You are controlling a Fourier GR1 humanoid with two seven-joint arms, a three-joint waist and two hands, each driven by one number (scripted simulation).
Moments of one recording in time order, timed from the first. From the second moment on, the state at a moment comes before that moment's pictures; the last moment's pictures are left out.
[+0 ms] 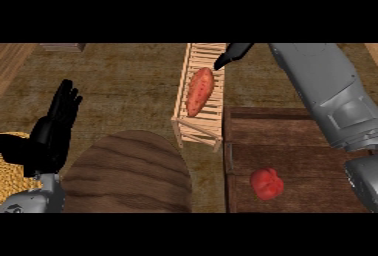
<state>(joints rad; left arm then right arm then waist) -0.11 0.16 0.06 -1.68 0.00 0.12 0.17 -1.44 -0.23 -0.07 -0.22 0.19 0.54 -0.57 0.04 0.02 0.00</state>
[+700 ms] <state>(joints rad) -0.15 0.14 0.02 -1.68 -0.02 0.13 0.16 -1.47 -0.52 -0.17 -0.12 0.13 0.66 -0.42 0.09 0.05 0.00</state>
